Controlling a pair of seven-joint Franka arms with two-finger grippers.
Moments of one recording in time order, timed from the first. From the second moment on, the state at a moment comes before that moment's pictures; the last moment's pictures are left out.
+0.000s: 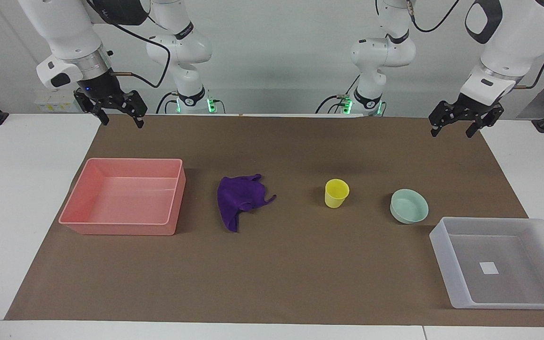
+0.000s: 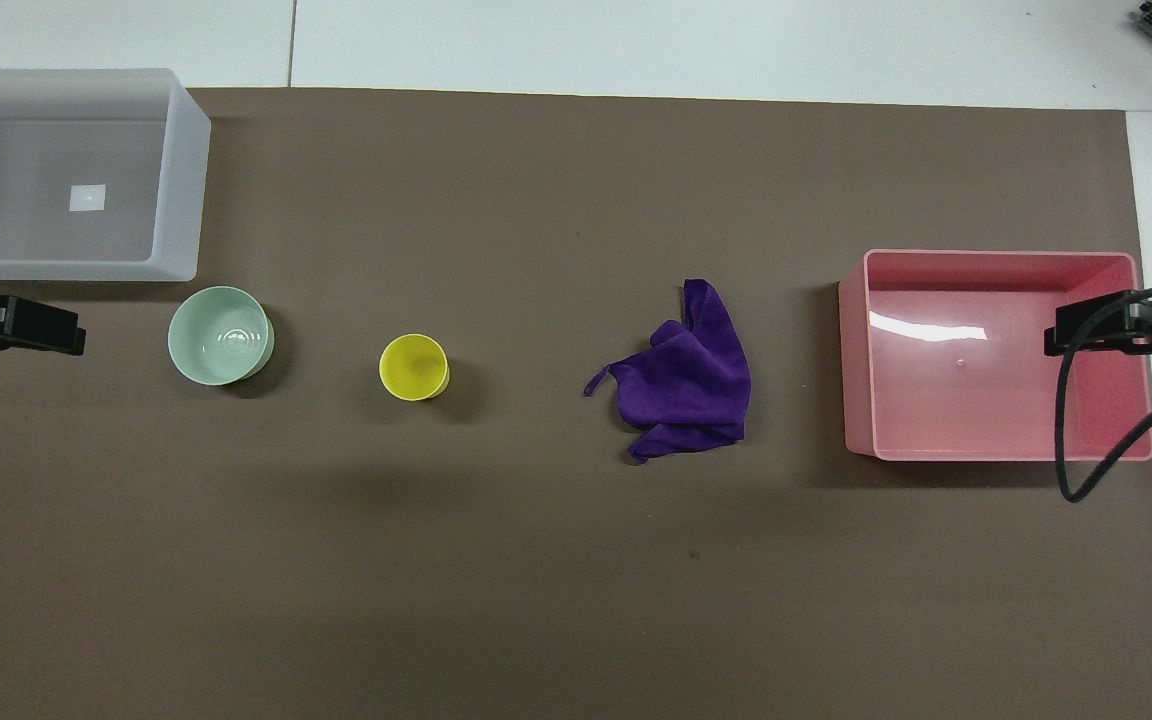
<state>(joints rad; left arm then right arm) -0.07 -0.07 0.04 -1.69 0.01 1.63 0.05 0.01 -0.06 -0.05 -1.64 0.01 1.58 0.09</state>
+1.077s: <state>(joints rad) -0.07 -0.07 0.04 -1.73 0.01 1.72 0.05 0.01 -0.06 -0.05 -1.64 0.01 1.58 0.09</state>
